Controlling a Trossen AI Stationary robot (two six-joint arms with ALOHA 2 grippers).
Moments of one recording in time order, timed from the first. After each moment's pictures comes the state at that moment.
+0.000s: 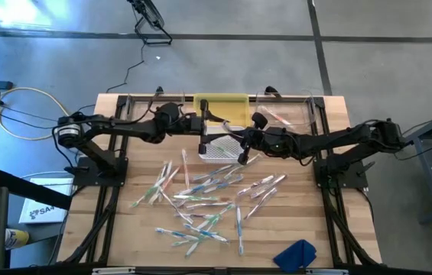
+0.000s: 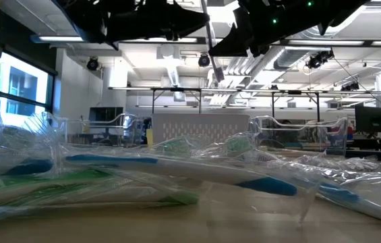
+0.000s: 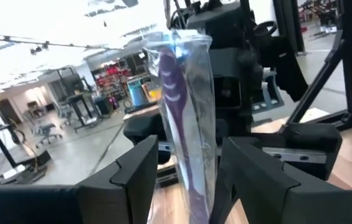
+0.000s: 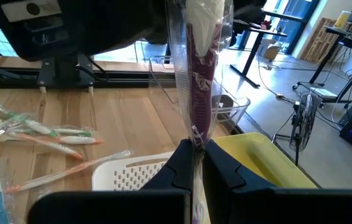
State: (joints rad) left arm 0.28 1.52 0.88 0.81 0.32 0.31; right arm -0.05 1.38 0.75 0.42 0.37 -0.10
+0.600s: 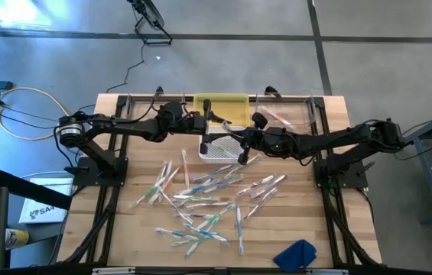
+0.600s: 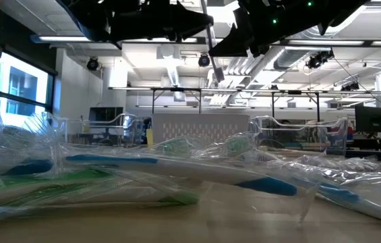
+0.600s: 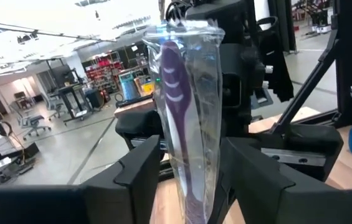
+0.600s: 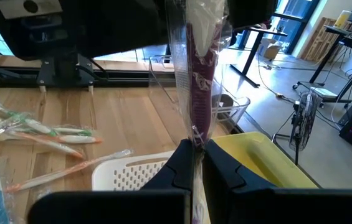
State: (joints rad) left arm 0.28 1.53 0.92 0.76 0.35 0.28; right arm -0.05 1.38 0.75 0.42 0.37 -0.10
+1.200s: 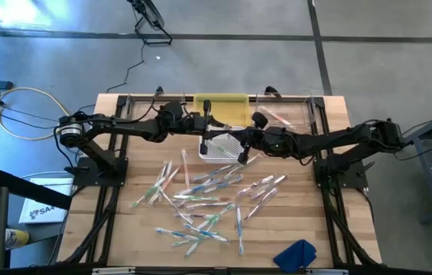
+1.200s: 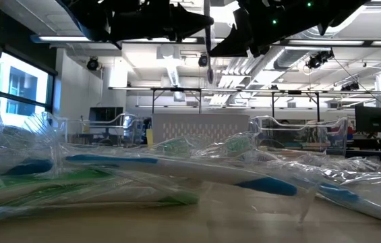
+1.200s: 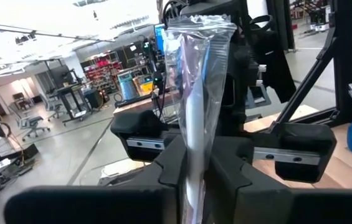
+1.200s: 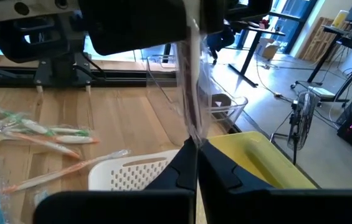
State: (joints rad) left arm 0.28 1.53 0.92 0.76 0.35 0.29; right arm -0.05 1.38 0.75 0.42 0.37 -0.10
